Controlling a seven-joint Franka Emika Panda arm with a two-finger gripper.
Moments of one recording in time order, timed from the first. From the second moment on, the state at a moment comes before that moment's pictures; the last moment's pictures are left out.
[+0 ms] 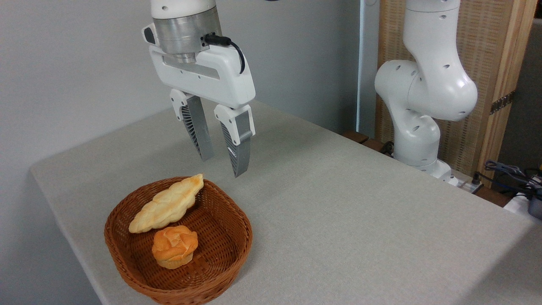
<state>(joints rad) -0.04 0.00 -0.02 -1.66 0.02 1.65 0.62</state>
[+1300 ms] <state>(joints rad) 0.06 0.07 -0.25 -1.83 -0.17 2.01 0.37</state>
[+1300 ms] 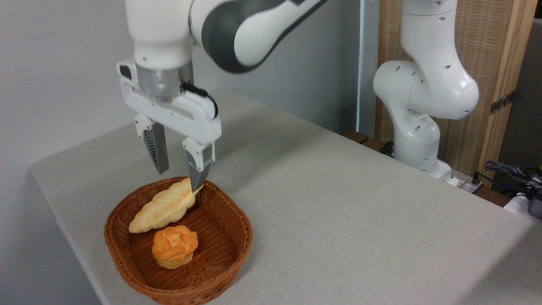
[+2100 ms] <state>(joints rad) 0.07 0.14 -0.29 -1.89 -0.25 2.20 0.37</state>
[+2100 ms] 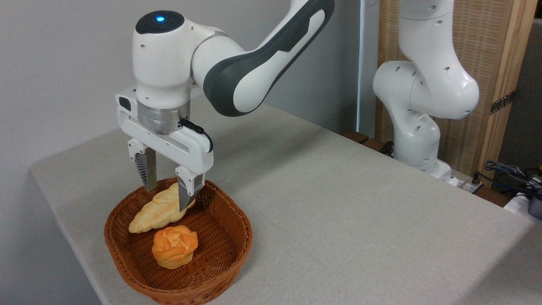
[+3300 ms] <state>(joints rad) 0.07 0.16 -0.31 -1.92 -0.25 2.25 0.37</state>
